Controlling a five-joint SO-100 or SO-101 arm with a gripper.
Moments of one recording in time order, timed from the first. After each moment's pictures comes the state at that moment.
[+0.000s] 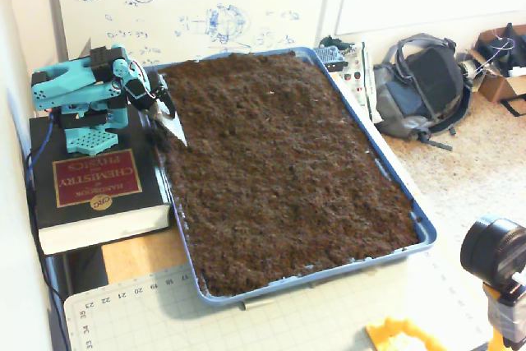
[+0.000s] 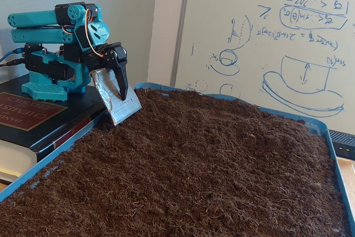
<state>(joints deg) 4.0 190.5 179.4 66.7 -10.1</state>
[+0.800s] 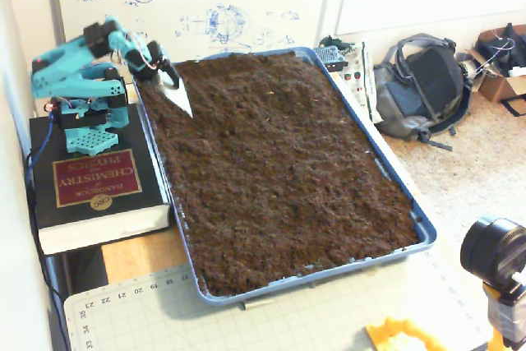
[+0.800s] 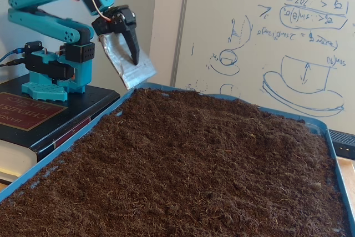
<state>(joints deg) -2.8 166.2 148.1 67.7 4.6</state>
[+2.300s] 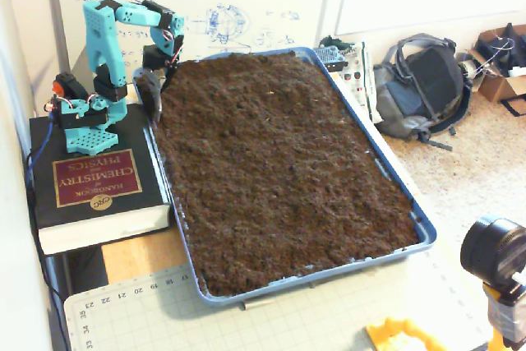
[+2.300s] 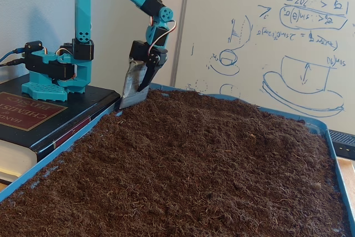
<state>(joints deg) -34.8 91.1 122.2 67.0 34.5</state>
